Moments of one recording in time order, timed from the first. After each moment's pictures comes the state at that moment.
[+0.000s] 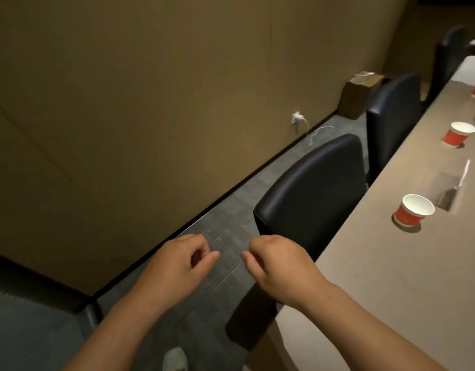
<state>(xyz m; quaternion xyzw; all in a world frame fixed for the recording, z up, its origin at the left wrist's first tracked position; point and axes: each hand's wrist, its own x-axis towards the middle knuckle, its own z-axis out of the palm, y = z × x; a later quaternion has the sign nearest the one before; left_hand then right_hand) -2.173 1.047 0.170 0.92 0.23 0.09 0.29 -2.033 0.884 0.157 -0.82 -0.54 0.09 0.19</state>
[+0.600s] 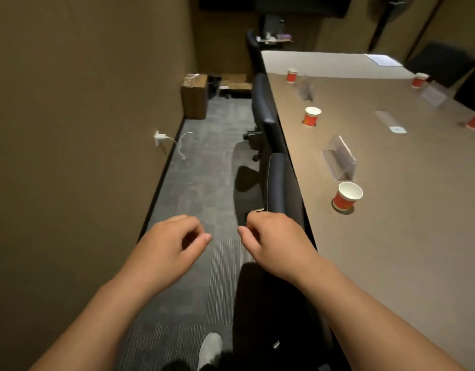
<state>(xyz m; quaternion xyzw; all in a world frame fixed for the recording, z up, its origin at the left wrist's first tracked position) -1.854 1.280 0.166 0.94 -0.17 0.02 0.31 -1.860 1.061 0.167 -0.97 -0.13 -0.02 0.19</state>
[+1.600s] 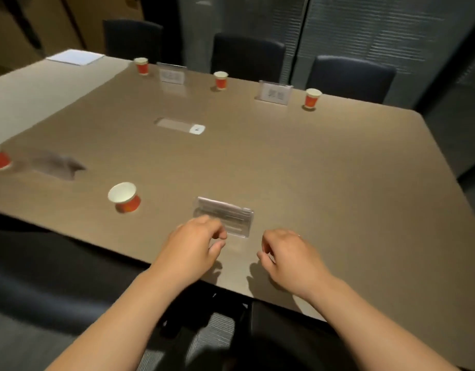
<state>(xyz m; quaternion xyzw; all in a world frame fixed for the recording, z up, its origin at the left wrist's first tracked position) -1.354 0.914 0.151 0.66 -0.71 -0.17 0.16 -1.567 0.883 0.149 -0.84 0.52 -0.02 0.16</state>
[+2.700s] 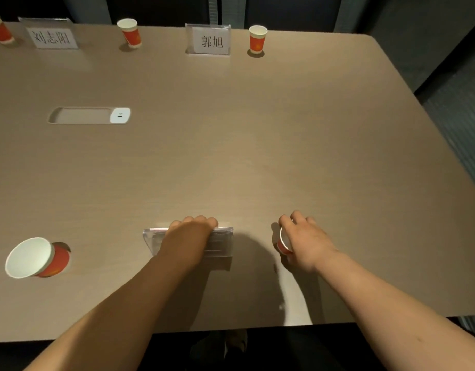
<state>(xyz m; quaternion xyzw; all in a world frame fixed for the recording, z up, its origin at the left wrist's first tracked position) -1.344 0.738 0.026 0.58 -0.81 -0.13 -0.04 -1.599 0.767 0.032 -0.70 0.67 0.14 0.21</state>
